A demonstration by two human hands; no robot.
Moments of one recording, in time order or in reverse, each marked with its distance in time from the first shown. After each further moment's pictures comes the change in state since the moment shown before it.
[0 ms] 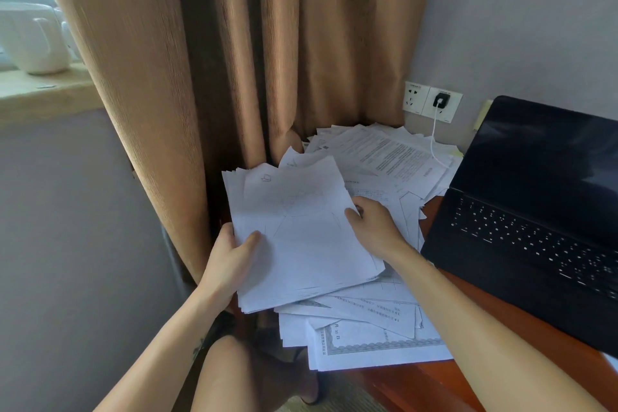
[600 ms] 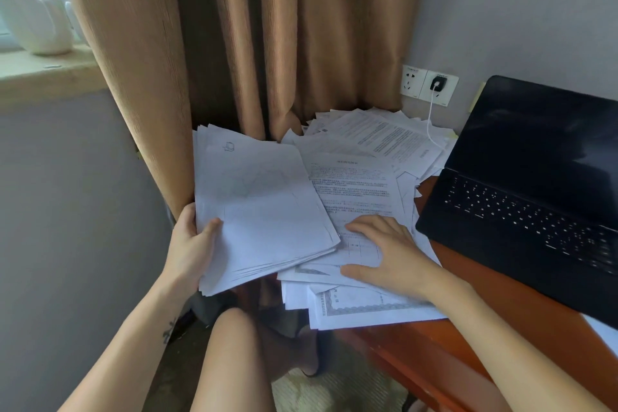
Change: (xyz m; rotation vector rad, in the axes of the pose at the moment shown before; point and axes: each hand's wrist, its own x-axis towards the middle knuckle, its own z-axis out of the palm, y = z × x) left_hand -0.013 -0.020 -0.053 -0.049 0.164 0.082; right_hand -0.094 0.024 -0.022 -0.442 -0.258 -0.211
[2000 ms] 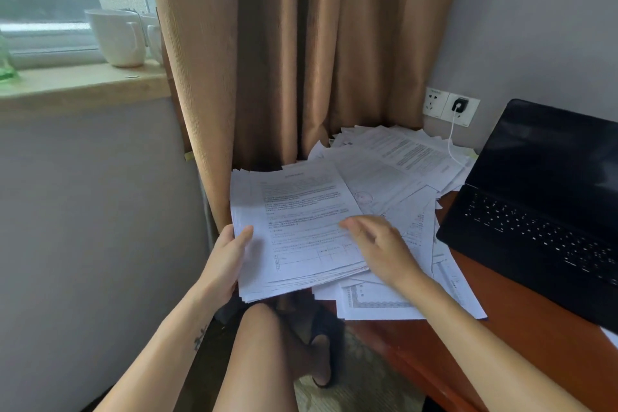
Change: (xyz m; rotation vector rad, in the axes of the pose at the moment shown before) left_hand -0.039 0.001 -0.016 -0.237 -0.154 -0.210; right_hand 0.022 -0.064 0.022 0.410 0.250 -0.010
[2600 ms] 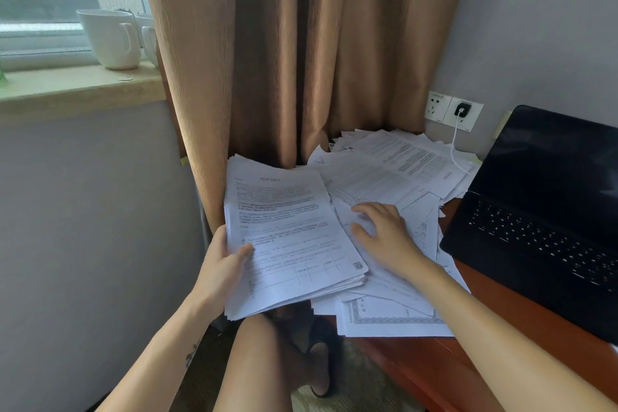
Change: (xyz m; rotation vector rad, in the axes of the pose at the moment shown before) left_hand 0.007 -0.001 -0.001 0.146 0.048 0.098; right_hand 0.046 0.034 -0.010 -0.315 0.013 -0.014
